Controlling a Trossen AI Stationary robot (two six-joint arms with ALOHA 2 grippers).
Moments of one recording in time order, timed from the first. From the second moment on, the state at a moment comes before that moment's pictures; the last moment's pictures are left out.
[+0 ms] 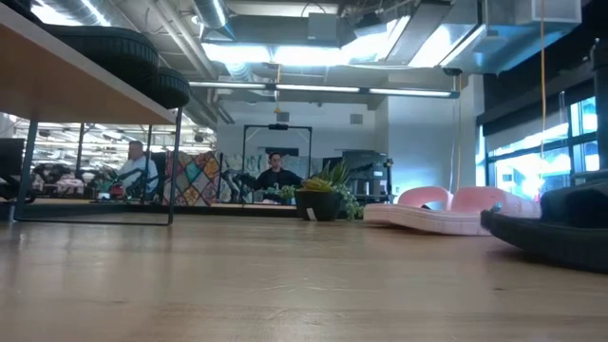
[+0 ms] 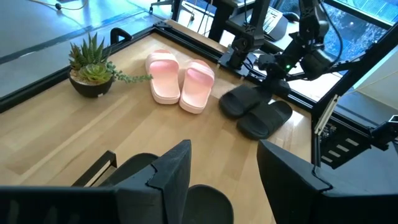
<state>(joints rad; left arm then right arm) -0.92 0.90 1.20 -1.14 -1.01 -1.14 1.06 1.33 0.65 -0.97 0.01 2.25</state>
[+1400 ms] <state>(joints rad) -0.92 0.90 1.20 -1.14 -1.00 -1.09 0.77 1.33 1.40 -1.15 0.68 1.63</state>
